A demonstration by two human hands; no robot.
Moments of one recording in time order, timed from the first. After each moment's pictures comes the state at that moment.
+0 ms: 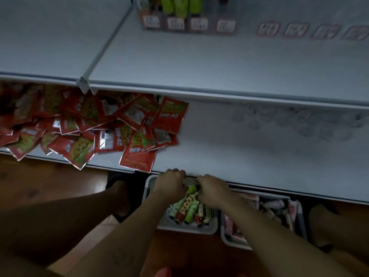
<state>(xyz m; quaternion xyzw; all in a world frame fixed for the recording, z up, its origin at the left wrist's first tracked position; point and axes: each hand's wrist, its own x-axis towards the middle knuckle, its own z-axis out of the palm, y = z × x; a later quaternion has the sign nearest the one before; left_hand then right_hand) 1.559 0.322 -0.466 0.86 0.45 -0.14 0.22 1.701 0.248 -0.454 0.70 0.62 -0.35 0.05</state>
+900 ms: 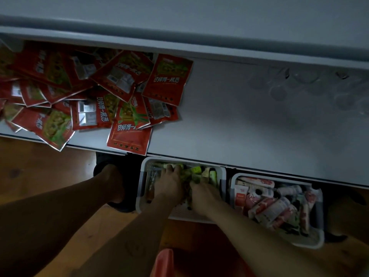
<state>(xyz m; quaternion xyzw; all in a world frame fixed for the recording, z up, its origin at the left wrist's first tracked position) 1.543 0.300 -0.560 0.77 0.53 -0.22 0.28 1.653 0.237 -0.539 0.69 0.56 -0.44 0.11</state>
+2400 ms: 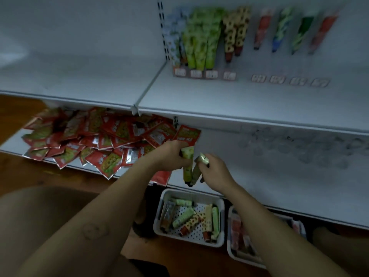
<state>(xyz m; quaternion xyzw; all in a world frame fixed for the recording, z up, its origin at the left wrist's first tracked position) 1.533 0.354 -0.284 0.85 0.42 0.00 0.32 1.679 0.267 -0.348 0.70 0.53 -0.36 -0.33</state>
